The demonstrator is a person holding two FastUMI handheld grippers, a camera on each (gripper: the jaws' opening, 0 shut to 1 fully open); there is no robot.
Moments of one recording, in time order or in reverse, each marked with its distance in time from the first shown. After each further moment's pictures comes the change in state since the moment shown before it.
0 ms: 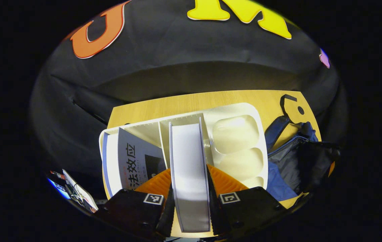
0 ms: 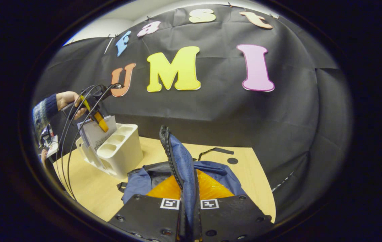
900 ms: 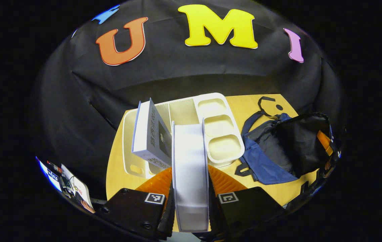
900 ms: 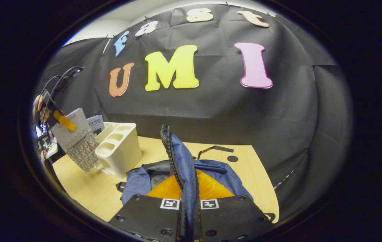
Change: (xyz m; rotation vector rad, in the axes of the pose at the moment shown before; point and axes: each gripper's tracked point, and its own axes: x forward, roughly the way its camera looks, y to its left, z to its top) left arm -0.114 -0.018 -0.110 0.006 -0.233 -0.025; right arm 0.005 0.001 -0.012 0.014 0.004 -0.007
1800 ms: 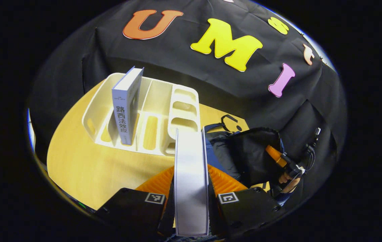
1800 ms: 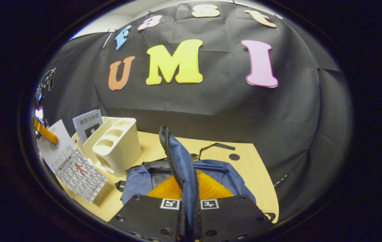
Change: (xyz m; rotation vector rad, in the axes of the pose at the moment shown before) left arm -0.031 -0.080 -0.047 -0.390 -0.116 -0.386; right arm 0.010 0.016 0.006 -0.047 0.048 -0.027
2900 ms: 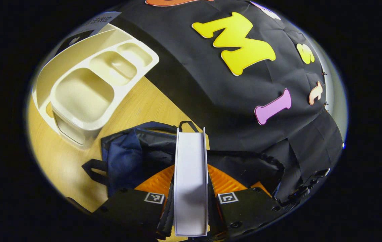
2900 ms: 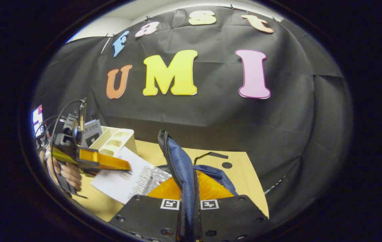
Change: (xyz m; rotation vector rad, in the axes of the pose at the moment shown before) left arm 0.204 -0.148 0.000 -0.384 -0.068 -0.295; right arm -0.029 -0.017 0.036 0.025 -0.059 -0.020
